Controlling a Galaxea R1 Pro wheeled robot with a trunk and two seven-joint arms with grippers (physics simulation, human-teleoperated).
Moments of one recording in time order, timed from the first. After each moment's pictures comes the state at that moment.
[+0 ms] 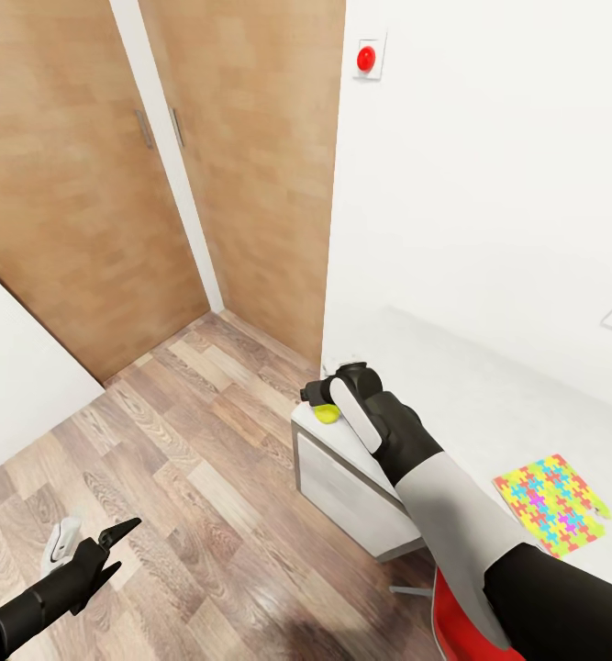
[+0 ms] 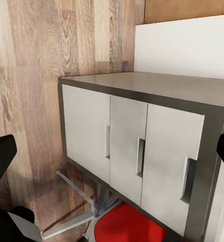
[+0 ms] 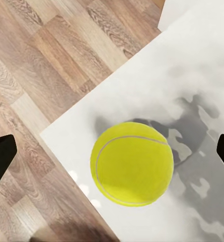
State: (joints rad) left arm -0.07 0.08 0.57 -1.47 1.00 0.99 -0.12; right arm -1.01 0.17 0.44 -0.95 -0.48 0.91 -0.38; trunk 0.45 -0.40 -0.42
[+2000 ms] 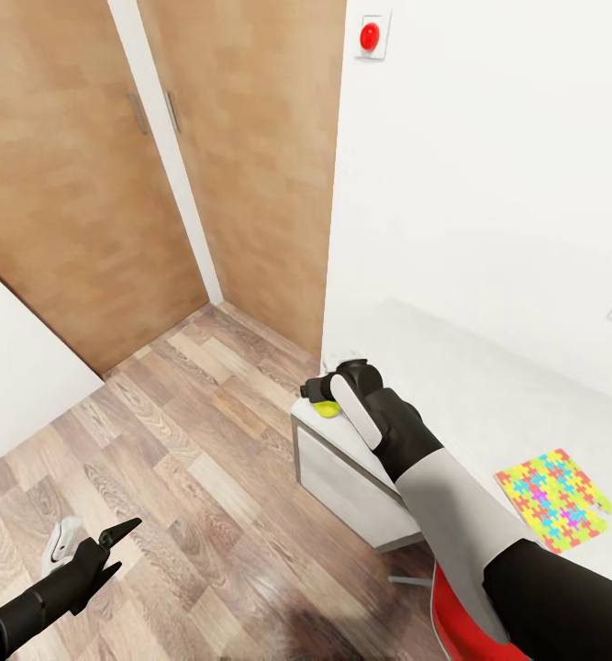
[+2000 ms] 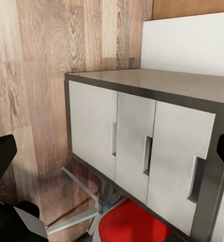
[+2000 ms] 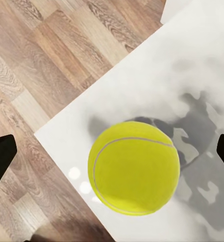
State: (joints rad) left arm -0.07 0.08 0.57 -1.47 1.00 0.99 -0.12; right arm -1.02 0.17 0.43 -0.94 -0.48 0.91 -0.37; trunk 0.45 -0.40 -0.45
